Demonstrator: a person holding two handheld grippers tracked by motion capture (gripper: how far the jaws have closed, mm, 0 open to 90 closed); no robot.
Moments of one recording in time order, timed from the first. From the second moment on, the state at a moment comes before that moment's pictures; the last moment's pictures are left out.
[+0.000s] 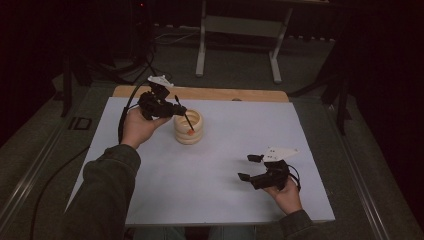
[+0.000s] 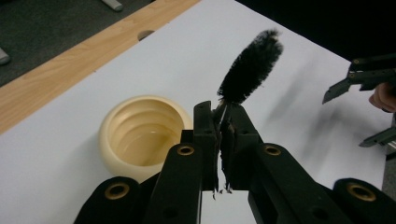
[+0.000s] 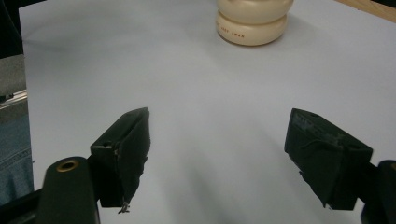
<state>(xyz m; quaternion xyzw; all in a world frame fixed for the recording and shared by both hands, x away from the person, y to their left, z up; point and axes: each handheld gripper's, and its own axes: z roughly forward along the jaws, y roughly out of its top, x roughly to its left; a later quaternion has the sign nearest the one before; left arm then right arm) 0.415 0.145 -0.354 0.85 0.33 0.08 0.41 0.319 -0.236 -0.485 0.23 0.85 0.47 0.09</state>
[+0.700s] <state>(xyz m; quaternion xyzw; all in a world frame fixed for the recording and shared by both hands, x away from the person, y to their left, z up) 0.441 0.153 -0.355 0.83 0.38 0.11 0.40 0.320 -0.238 -0.482 0.23 0.85 0.47 0.09</state>
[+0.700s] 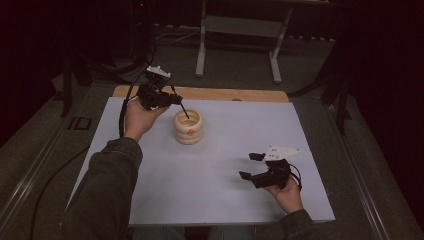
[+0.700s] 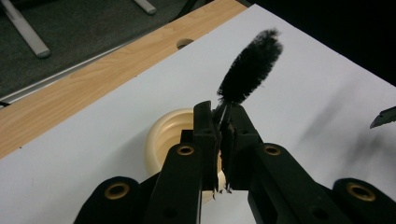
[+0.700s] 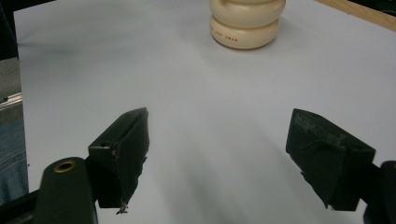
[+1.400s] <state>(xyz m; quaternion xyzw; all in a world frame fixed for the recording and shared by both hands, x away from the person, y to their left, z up) 0.449 0.146 -0.382 0.83 0.41 0.09 0.38 0.322 -0.243 -0.481 0.24 0.85 0.47 0.10</state>
